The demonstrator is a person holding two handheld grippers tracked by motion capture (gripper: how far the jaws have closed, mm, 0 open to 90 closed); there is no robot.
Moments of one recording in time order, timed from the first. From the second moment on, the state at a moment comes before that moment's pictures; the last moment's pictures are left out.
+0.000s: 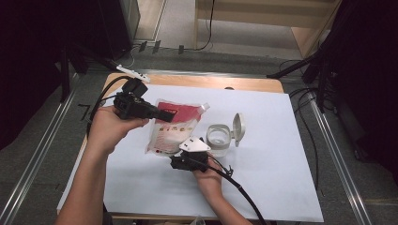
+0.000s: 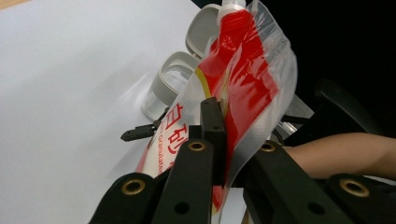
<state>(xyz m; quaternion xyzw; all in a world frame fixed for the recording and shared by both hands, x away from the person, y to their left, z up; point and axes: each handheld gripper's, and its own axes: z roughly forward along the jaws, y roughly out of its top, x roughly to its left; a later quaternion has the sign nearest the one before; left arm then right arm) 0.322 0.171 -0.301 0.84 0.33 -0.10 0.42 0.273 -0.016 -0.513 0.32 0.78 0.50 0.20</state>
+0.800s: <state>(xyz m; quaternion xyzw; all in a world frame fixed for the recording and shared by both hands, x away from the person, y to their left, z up) 0.326 0.150 -0.310 0.84 0.33 -0.08 0.43 0.252 -0.015 -0.497 0.24 0.81 0.53 0.09</state>
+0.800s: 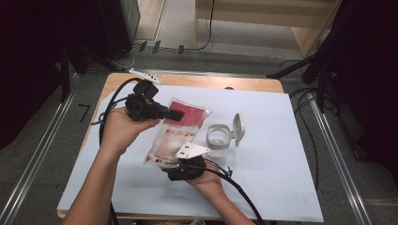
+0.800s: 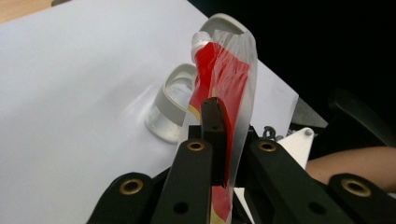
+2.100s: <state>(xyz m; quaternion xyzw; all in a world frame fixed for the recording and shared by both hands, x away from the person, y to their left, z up) 0.327 0.099 -0.343 0.85 0.34 -0.08 0.39 0.239 -0.023 -0.481 0.26 0.79 0.55 0.06</state>
